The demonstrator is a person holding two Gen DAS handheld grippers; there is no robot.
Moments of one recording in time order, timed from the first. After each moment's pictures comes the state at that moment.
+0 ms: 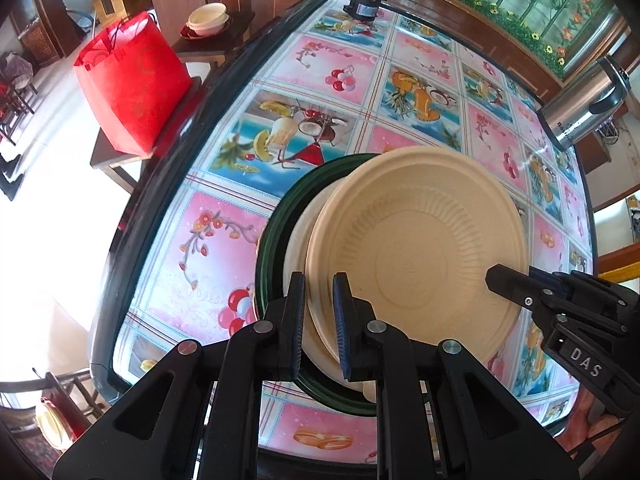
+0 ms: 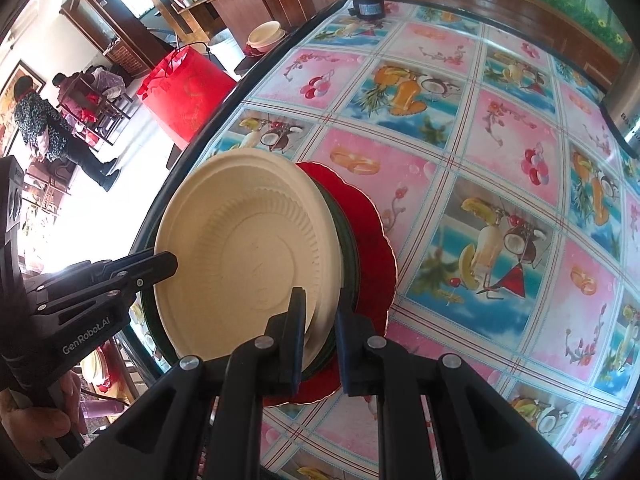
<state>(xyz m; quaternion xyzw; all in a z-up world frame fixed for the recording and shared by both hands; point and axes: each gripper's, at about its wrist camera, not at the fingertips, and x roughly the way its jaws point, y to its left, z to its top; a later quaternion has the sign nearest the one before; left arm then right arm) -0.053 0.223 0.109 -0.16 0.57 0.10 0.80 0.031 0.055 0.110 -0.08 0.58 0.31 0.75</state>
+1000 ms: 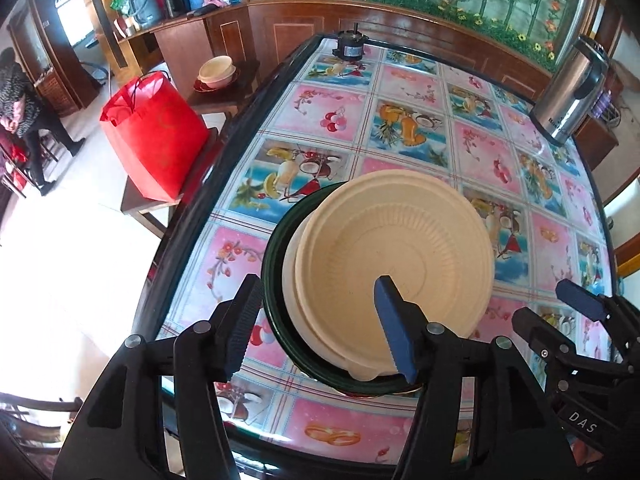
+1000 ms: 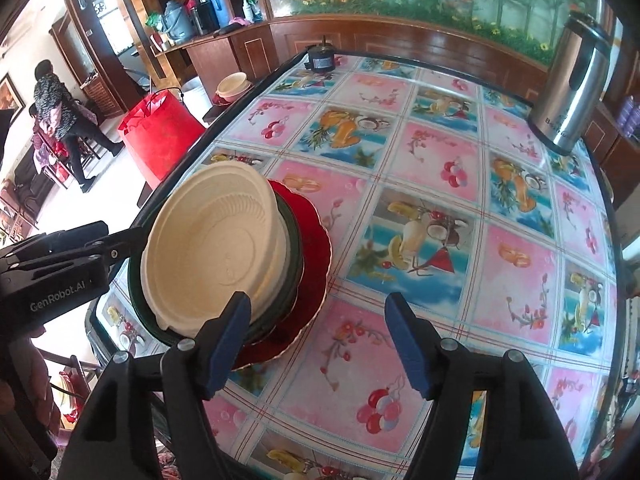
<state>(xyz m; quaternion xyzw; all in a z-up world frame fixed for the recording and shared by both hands) -0.073 0.191 0.145 -0.07 0.52 0.13 0.84 -0.016 0.005 0.133 -0.08 0.50 0.24 0.83</state>
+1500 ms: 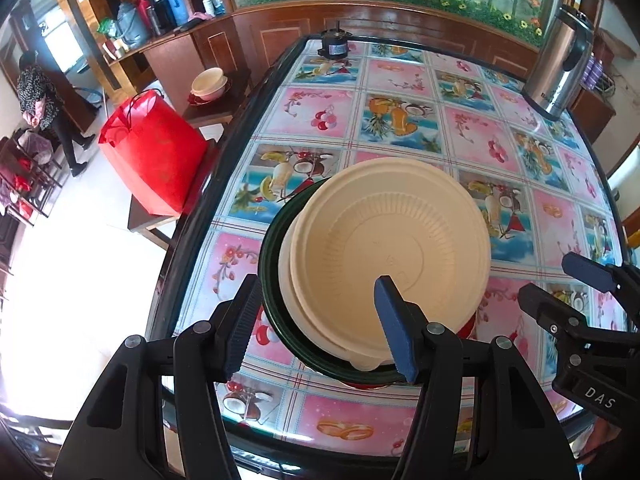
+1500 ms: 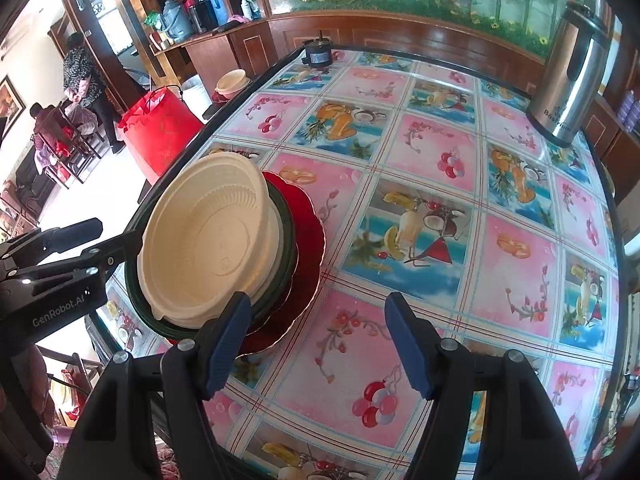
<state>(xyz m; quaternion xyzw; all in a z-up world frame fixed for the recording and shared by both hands) -0.078 0.175 0.146 -0.03 0.52 0.12 0.85 -0.017 -0.001 0.132 -0.07 0.50 0.25 0.83</state>
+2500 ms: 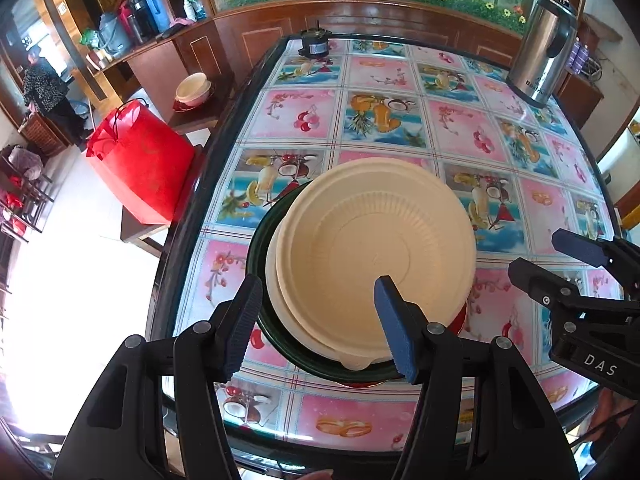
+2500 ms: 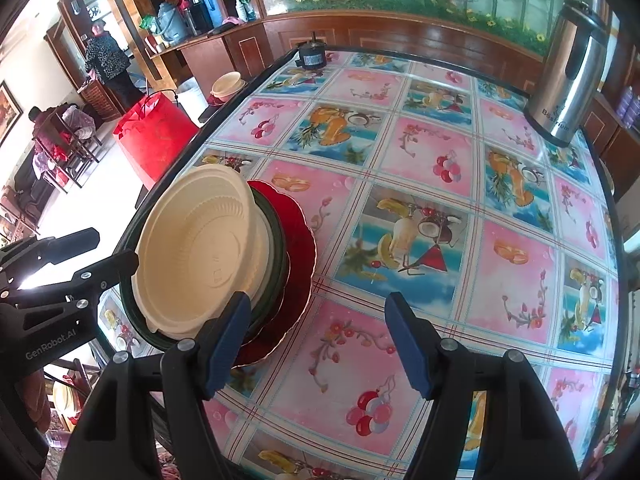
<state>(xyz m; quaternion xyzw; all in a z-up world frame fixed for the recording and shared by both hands) -0.071 0.170 0.147 -0.02 0.53 0.09 0.84 -0.007 -0.003 0.134 -0.07 0.50 0.24 0.83</state>
